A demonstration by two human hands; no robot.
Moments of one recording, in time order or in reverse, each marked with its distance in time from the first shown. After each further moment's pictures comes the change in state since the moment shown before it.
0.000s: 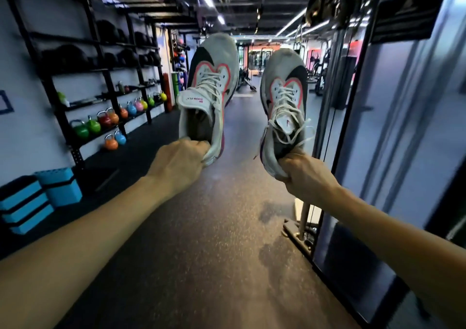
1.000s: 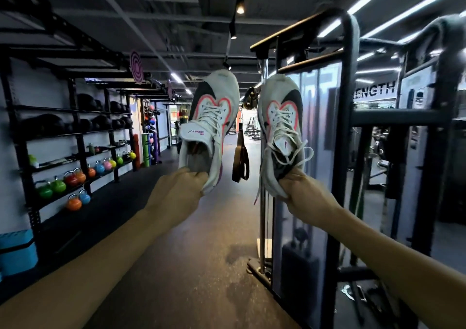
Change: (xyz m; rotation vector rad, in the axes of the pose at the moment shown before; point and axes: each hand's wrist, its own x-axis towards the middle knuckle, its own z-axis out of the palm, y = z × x) left_hand -0.178 0.183 -0.257 0.078 0.232 0.209; right_hand -0.257 -0.103 -0.307 -0.238 0.044 0.145
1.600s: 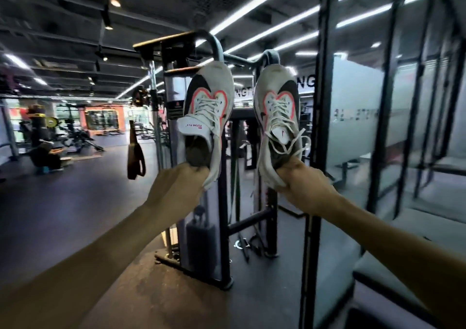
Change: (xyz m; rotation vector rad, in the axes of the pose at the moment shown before) left_hand -0.092 0.145 -0.153 -0.340 0.193 0.376; right_hand -0.268 -0.083 -0.210 -0.305 -0.067 0.463
